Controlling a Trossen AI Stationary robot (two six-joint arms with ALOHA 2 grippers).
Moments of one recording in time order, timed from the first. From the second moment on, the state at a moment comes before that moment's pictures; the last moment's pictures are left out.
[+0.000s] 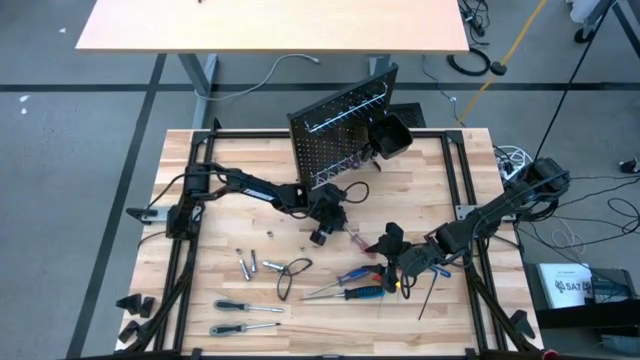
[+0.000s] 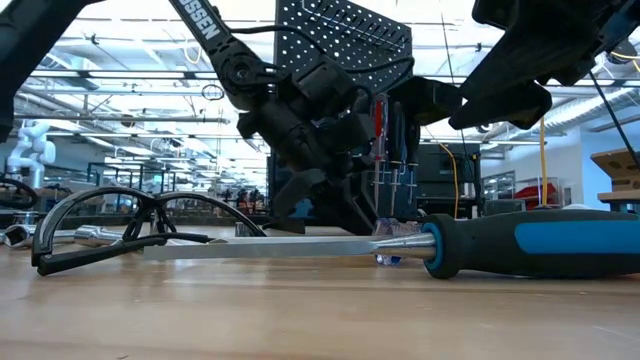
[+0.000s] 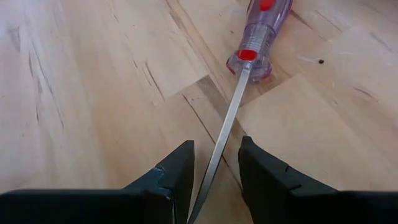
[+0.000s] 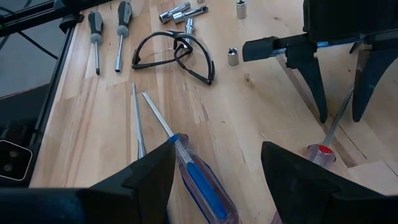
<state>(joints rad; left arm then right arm) 0.12 2.07 1.18 0.08 0.24 0.63 0.51 1.35 0.66 0.03 0.44 0.65</state>
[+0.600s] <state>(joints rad) 0.08 2.05 1.18 0.01 0.21 0.63 0.51 1.35 0.66 0.03 0.44 0.65</state>
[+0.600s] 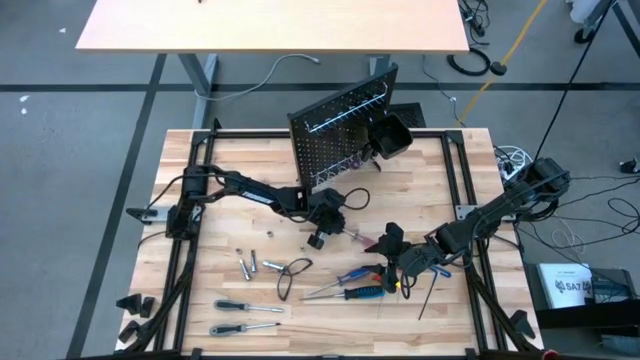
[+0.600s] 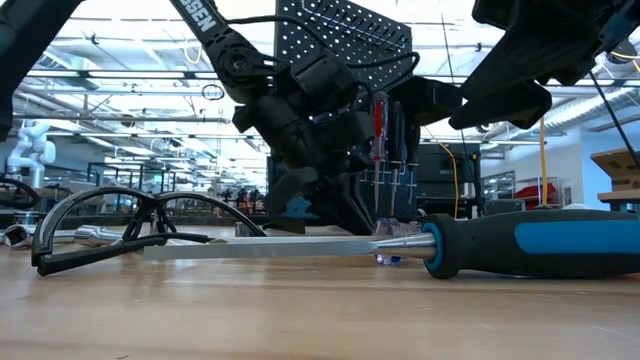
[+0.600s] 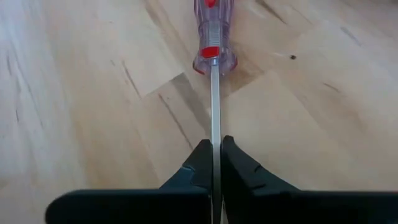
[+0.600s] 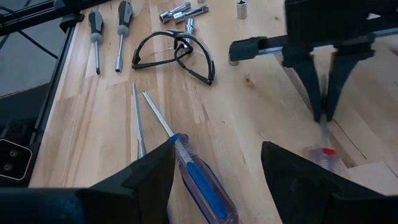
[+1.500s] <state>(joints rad) -0.02 1.35 0.71 0.37 0.23 0.30 0.66 1.15 0.66 0.04 0.70 0.52</state>
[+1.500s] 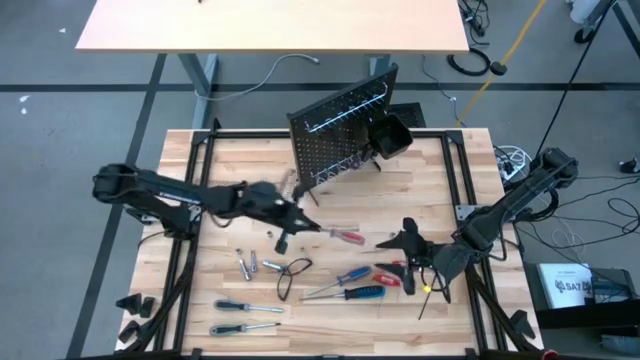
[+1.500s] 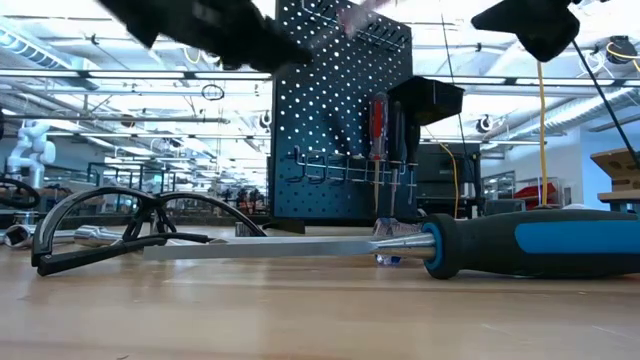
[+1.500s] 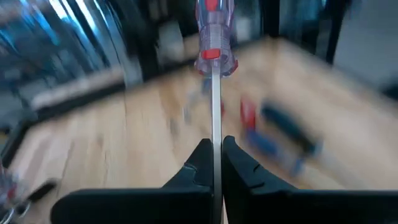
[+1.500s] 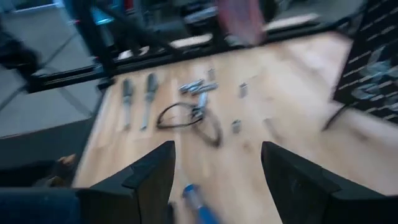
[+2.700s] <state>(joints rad) -0.11 1.53 0.52 1.25 0.23 -0.01 0.33 1.54 0.73 1.18 0.36 -0.15</state>
